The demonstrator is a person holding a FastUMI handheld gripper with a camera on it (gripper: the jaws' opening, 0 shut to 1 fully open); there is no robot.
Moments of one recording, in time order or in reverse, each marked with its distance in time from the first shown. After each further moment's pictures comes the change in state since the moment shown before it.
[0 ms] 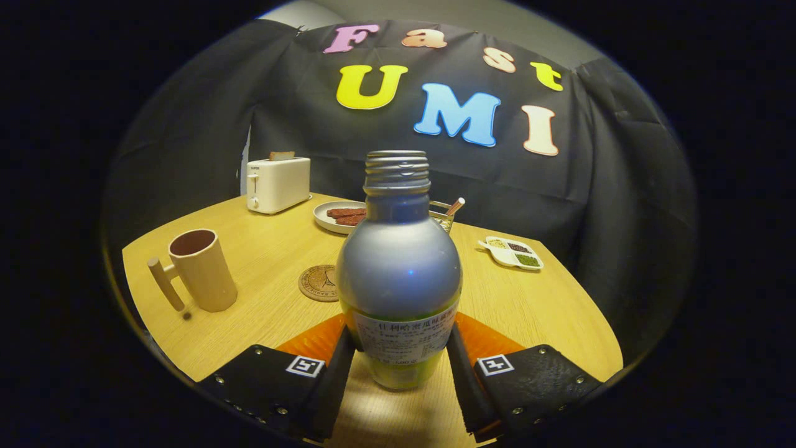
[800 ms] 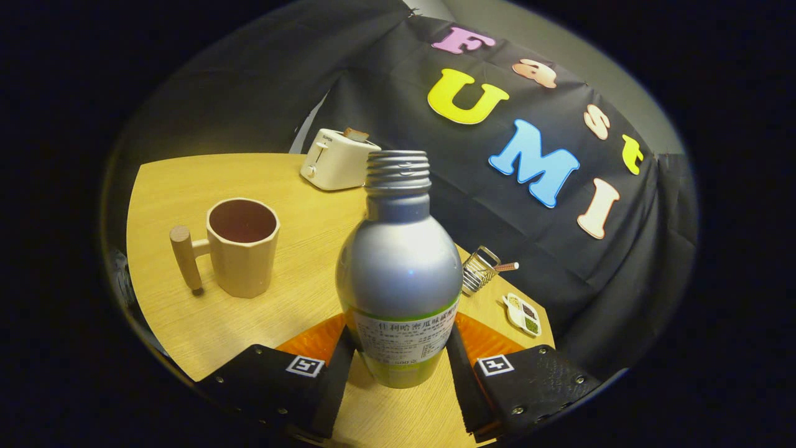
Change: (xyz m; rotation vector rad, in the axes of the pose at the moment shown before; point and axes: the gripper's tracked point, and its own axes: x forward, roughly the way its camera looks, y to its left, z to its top) arm 0.004 0.070 0.043 -0.423 0.009 0.068
